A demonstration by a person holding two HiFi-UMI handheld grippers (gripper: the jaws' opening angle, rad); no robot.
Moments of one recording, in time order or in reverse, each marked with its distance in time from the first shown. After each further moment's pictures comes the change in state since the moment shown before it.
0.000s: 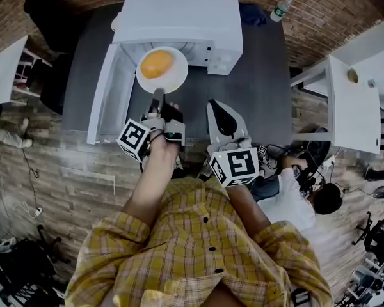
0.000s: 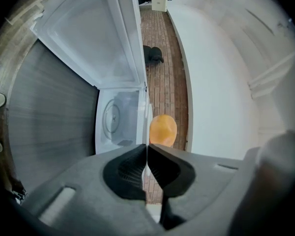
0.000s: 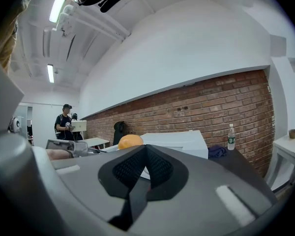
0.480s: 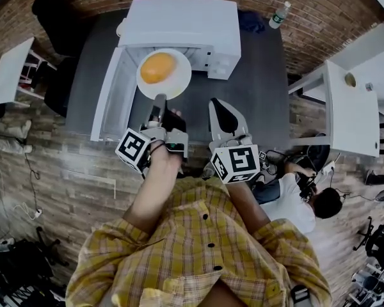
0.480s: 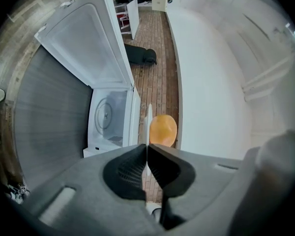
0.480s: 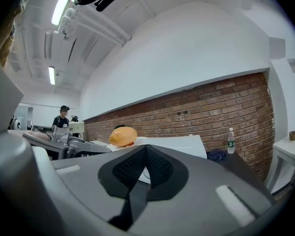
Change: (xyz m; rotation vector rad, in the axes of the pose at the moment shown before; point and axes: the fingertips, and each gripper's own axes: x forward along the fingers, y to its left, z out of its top) left arm -0.035 -0.065 -0.024 -0.056 -0.005 -0.090; right arm -0.010 -0.002 0.018 -0.002 -0.038 0.005
